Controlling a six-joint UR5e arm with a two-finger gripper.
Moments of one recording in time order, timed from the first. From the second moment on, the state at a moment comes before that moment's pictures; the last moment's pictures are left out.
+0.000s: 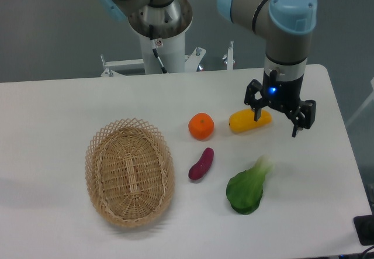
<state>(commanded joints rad) 2.67 -1.81 -1.59 -1.05 1.48 1.28</state>
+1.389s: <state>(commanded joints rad) 2.66 -2.01 -1.63 -0.96 1.49 1.39</state>
